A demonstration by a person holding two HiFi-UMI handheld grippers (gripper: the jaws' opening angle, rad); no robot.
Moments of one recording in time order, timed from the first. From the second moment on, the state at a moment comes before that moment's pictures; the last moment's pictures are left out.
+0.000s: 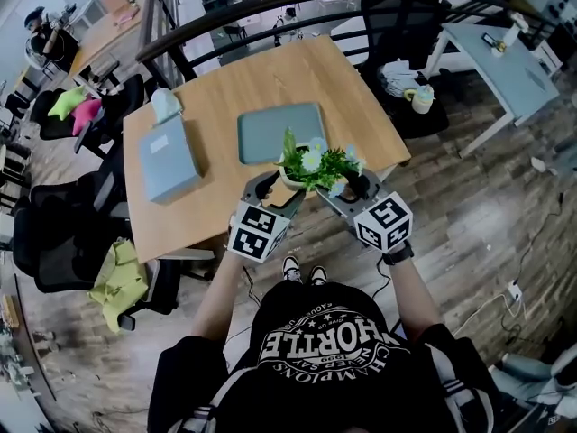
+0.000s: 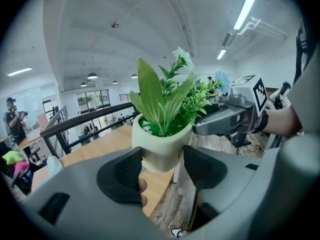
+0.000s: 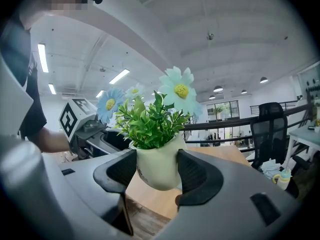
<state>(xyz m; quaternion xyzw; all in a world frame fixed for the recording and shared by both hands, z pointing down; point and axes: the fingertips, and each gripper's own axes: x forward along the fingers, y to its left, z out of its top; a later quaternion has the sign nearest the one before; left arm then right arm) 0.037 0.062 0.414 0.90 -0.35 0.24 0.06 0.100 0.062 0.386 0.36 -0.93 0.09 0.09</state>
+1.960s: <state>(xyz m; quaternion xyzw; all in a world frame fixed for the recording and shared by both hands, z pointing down) 0.074 -0.116 0.479 0.90 -0.33 0.26 0.08 0.137 -0.114 0.452 0.37 -0.91 0.12 0.11</state>
